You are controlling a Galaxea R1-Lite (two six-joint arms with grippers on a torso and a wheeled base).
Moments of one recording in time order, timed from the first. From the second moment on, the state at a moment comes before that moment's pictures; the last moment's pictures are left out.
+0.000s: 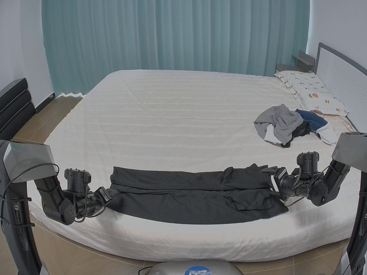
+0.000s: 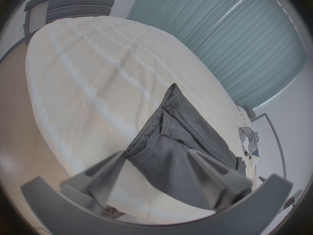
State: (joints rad) left arm -0.07 2.27 -0.54 -0.99 -0.10 -0.73; right arm 0.09 2.25 -0.69 -0.96 0.27 1.05
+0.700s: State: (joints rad) left arm -0.06 2.27 -0.48 -0.95 -0.02 -0.56; right arm 0.09 2.25 -0.69 -0.96 0.27 1.05
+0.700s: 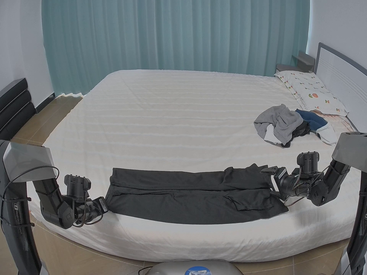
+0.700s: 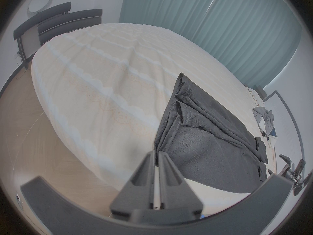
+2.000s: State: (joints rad) left arm -0.08 2.30 -0.97 -0.71 -0.07 -0.78; right arm 0.14 2.19 -0.56 -1.05 0.26 0.96
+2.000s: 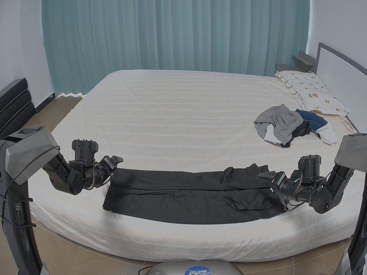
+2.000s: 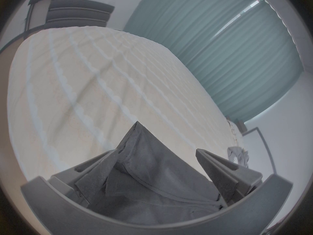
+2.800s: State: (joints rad) left arm -0.09 2.41 -0.99 -0.70 -0.07 -0.54; right arm 0.15 2.22 -0.56 -1.05 0.27 0.94
